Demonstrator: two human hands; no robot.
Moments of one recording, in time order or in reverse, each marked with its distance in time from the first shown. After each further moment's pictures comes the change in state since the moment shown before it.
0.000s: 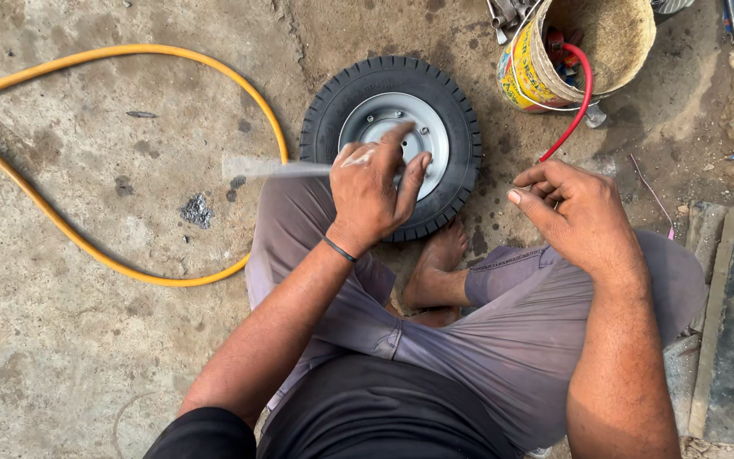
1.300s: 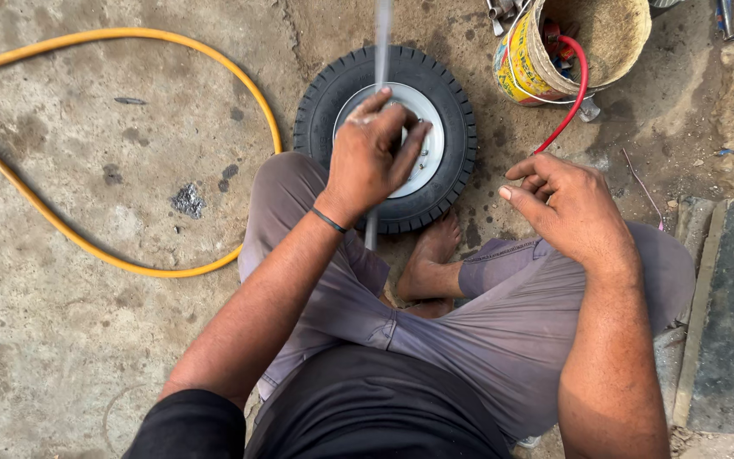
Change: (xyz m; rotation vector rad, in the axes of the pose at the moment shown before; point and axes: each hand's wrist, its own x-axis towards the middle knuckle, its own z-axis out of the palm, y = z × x) left_hand 0.012 -0.016 0.014 -0.112 -0.133 0.025; right_hand -0.004 -0.002 0.000 -0.053 -0.101 0.118
